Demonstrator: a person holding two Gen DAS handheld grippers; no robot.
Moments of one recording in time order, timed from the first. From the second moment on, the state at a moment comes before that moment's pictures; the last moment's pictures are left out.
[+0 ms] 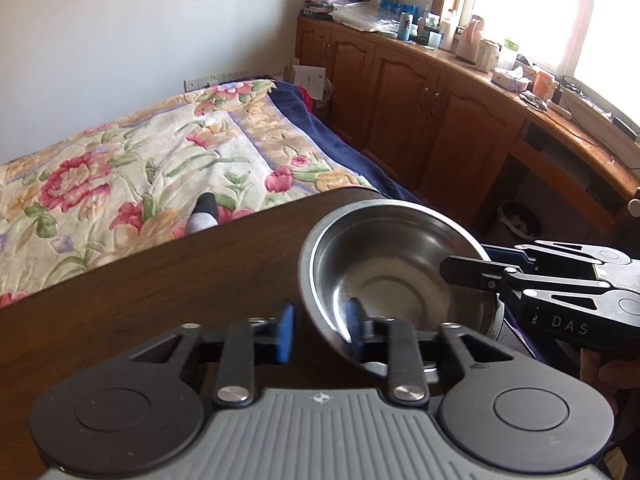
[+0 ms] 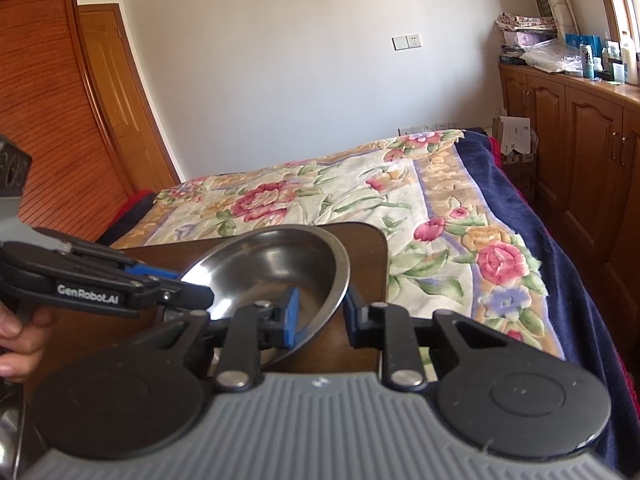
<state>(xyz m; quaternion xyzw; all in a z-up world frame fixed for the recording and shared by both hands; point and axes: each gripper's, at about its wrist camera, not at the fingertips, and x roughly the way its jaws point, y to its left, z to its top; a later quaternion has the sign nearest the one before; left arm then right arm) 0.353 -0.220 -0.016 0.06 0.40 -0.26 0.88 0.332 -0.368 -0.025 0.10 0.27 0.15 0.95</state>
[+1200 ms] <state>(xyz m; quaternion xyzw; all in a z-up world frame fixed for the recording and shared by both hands) 0.258 -0.166 0.061 0.05 0.34 -0.30 0.89 0.266 -0.334 0.042 0.05 0.22 0.13 0.96</state>
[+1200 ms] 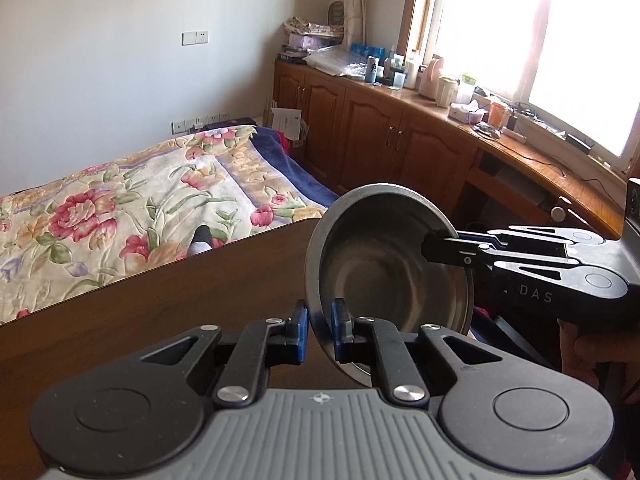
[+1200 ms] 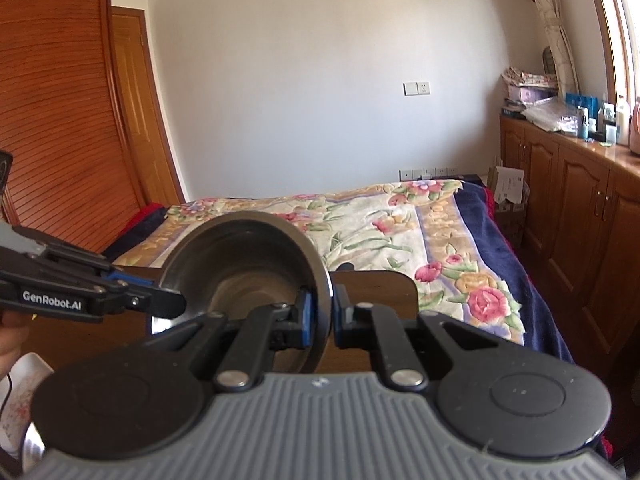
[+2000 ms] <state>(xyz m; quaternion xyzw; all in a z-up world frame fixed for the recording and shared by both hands) 0.201 -0.108 0.068 0.03 0.32 -0.30 0.90 0.221 -0.286 0.062 0.00 0.20 0.15 0.97</state>
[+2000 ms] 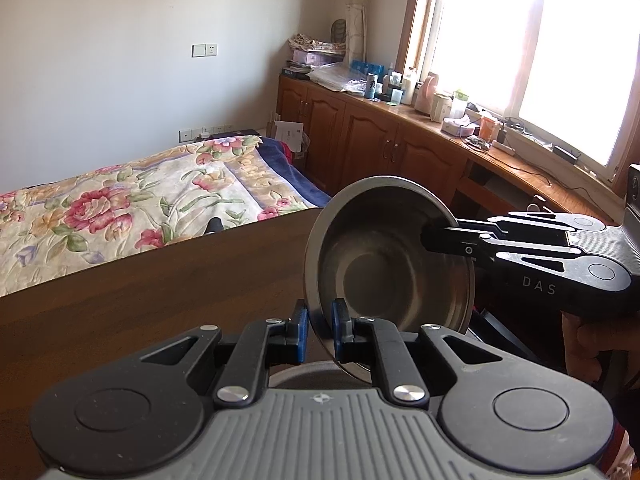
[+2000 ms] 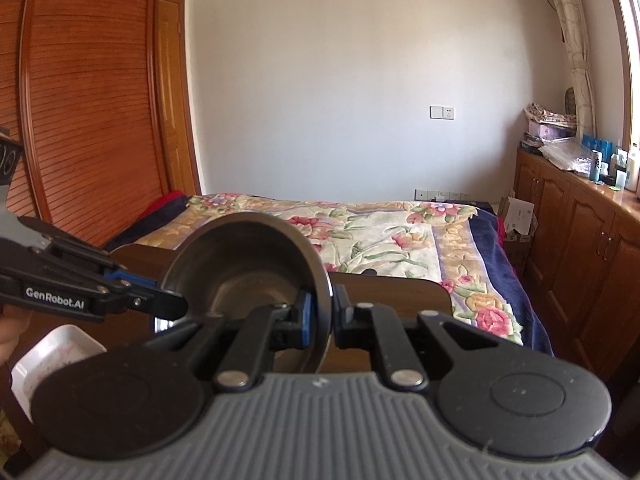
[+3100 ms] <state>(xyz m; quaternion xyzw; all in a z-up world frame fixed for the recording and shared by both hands) 0.138 -0.054 0.002 0.01 0.35 -0.25 0.90 0.176 -0.234 0.012 0.00 0.25 0.19 0.95</state>
